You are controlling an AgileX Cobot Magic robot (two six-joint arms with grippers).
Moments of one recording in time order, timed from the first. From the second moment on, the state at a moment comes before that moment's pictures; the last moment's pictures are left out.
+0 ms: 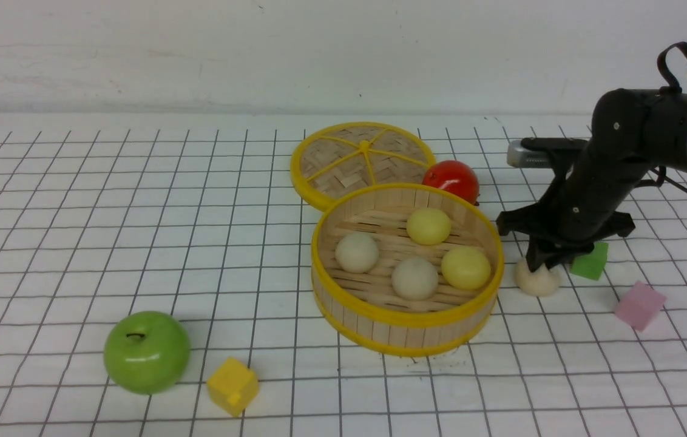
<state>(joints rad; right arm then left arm) 0.15 2.09 -1.62 0.14 0.87 0.03 -0.69 0.17 -0.17 -0.02 0.26 -0.34</state>
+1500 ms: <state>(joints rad) 0.43 2.13 -1.69 0.24 0.55 -0.09 -0.69 0.17 -0.17 -0.02 0.26 -0.34</state>
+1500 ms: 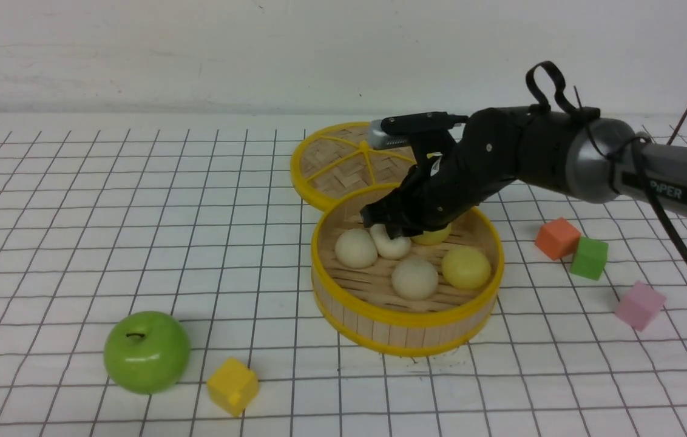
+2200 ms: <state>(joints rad) 0.43 1.65 -1.66 0.08 1.12 0.05 -0.69 0.17 -0.17 -0.02 0.26 -0.34</state>
